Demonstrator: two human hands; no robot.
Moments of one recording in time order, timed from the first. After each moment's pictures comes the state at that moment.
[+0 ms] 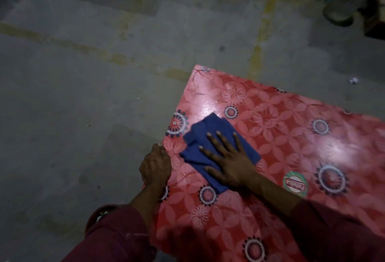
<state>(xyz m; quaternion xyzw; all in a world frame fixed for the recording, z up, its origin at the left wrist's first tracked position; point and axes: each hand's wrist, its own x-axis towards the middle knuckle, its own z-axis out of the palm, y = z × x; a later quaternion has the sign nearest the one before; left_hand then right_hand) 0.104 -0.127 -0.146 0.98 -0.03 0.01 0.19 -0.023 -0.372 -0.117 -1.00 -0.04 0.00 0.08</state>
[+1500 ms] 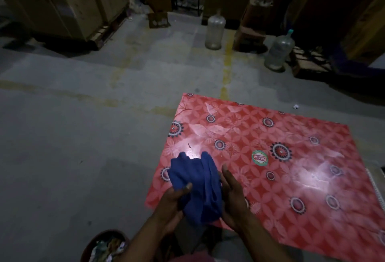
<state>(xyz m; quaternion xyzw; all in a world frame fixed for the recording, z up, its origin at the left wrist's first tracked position) -0.075 -0.032 0.057 0.45 0.10 -0.54 0.70 -0.172 -0.178 0.095 -0.27 0.38 -0.04 0.88</state>
